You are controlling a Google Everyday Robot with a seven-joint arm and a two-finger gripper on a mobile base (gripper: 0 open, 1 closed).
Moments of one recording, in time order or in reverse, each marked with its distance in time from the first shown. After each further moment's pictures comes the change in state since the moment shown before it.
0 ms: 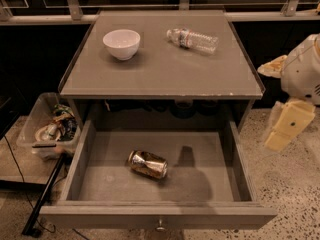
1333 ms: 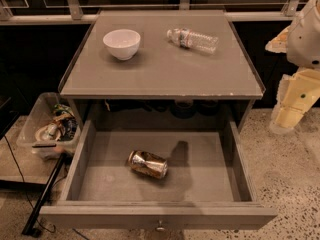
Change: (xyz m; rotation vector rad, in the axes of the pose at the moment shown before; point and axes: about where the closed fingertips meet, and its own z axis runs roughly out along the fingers) arm -0.010 -0.019 -0.041 0.028 0.138 -0.016
